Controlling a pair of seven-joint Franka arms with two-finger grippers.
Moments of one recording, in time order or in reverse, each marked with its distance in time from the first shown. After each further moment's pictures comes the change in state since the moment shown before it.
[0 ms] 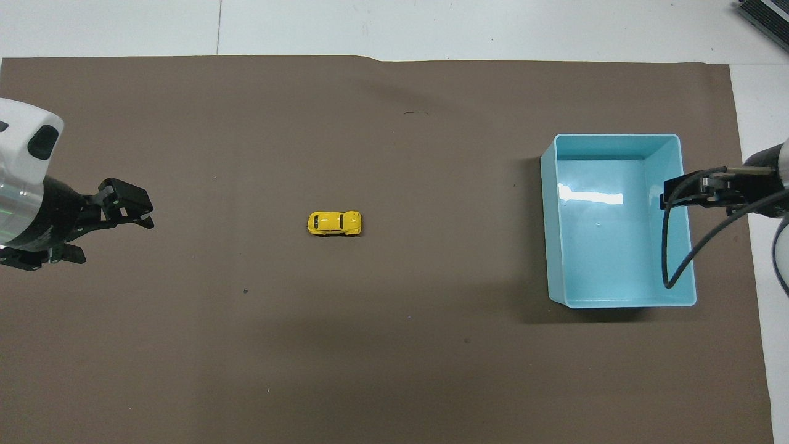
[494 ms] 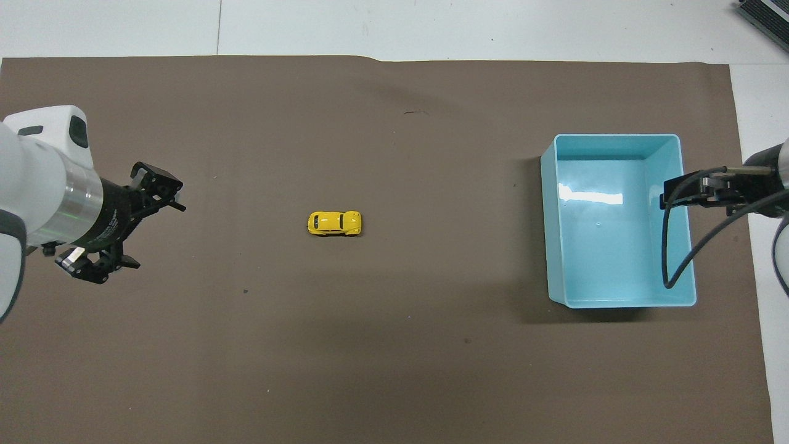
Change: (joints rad) left arm -0.070 0.002 -0.002 -0.061 -0.009 0.110 -0.510; right arm 0.000 0.000 0.000 0.000 0.000 0.000 0.000
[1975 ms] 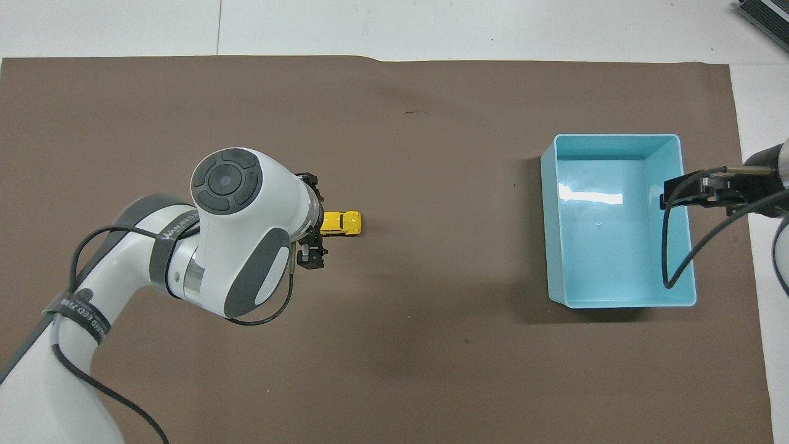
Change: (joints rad) left arm -0.274 0.287 0.001 -0.129 -0.040 0.515 -0.891; right arm 0.000 0.000 0.000 0.000 0.000 0.000 0.000
